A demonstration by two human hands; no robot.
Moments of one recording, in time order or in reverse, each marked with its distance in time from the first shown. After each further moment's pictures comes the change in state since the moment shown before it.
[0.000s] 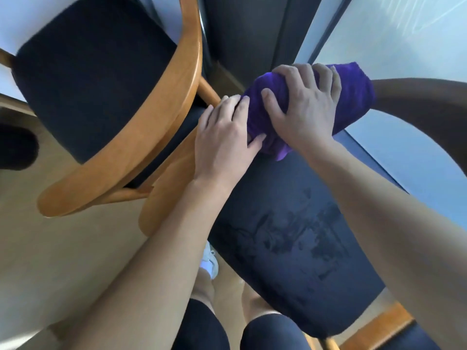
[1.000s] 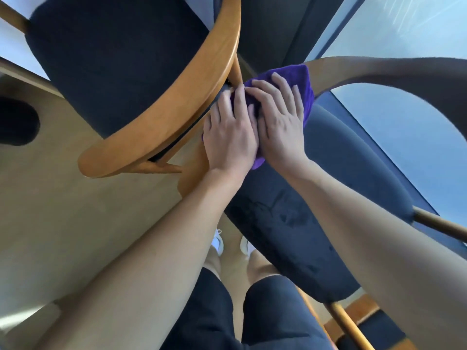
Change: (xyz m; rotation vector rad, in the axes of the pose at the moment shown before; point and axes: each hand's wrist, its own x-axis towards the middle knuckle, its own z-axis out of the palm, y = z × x) left_hand -0.054 -0.035 0.007 0.007 0.121 -0.246; right_hand -0.082 -0.081 0.024 0.232 0.041 -0.208
